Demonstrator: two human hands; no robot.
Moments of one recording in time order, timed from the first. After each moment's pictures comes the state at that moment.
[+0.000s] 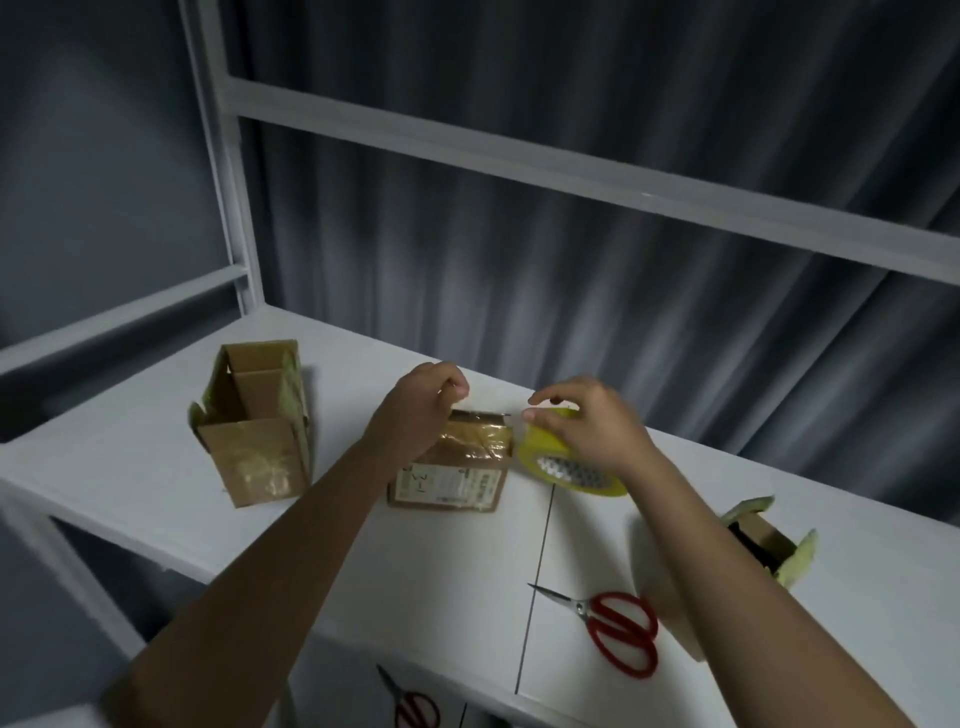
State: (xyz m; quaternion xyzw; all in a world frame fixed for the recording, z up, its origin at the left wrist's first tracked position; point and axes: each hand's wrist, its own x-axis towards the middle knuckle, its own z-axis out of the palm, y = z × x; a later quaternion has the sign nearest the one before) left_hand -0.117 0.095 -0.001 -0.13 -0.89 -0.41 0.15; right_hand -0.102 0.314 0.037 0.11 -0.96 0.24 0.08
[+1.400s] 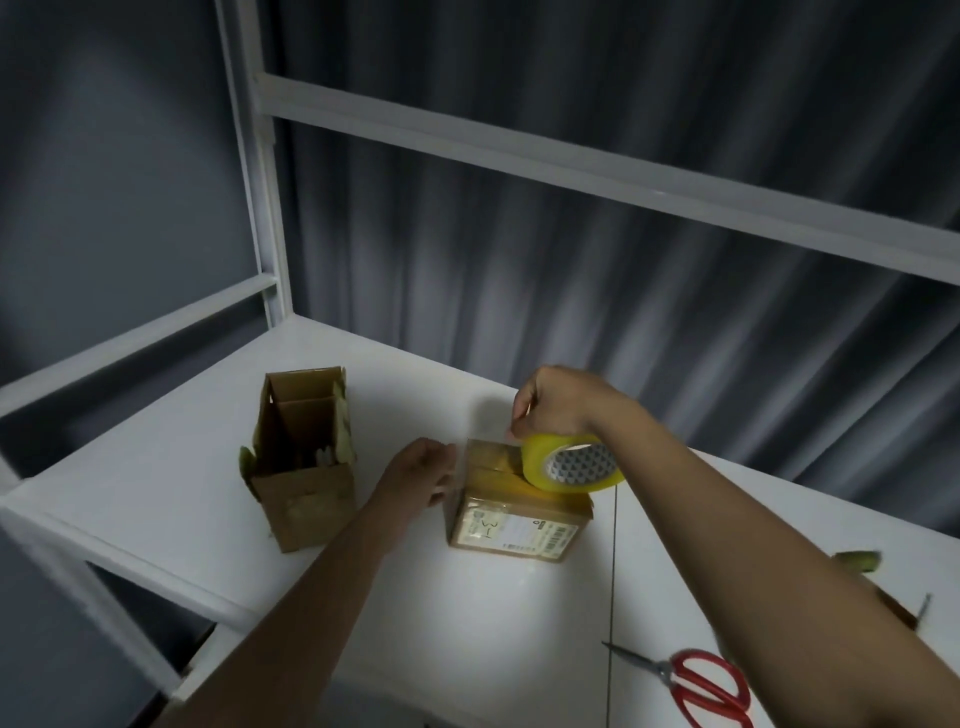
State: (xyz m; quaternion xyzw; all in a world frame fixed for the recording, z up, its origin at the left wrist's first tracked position) left_hand -0.135 0.026 -0.059 0.07 -0.70 -0.71 -0.06; right_hand -0.186 0.198 0.066 0.16 -0.98 0.06 -0.09
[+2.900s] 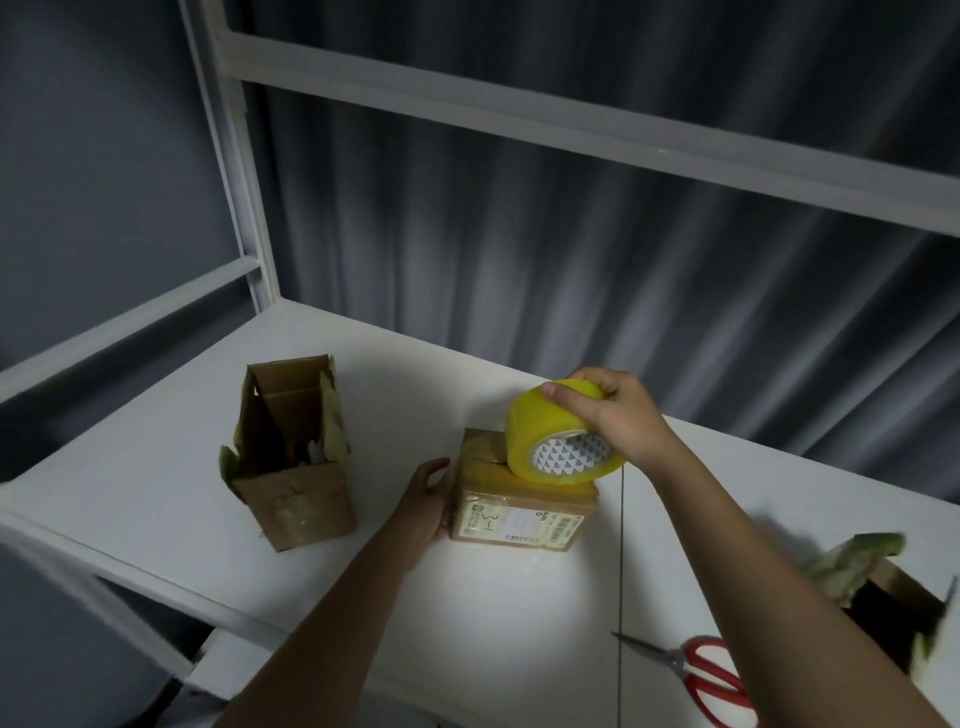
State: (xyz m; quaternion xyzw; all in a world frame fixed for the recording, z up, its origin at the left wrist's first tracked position) left_hand -0.139 0.049 -0.104 0.17 -0.62 -0.75 -0.15; right_hand -0.162 0.242 0.029 0.02 -0.85 0.52 0.01
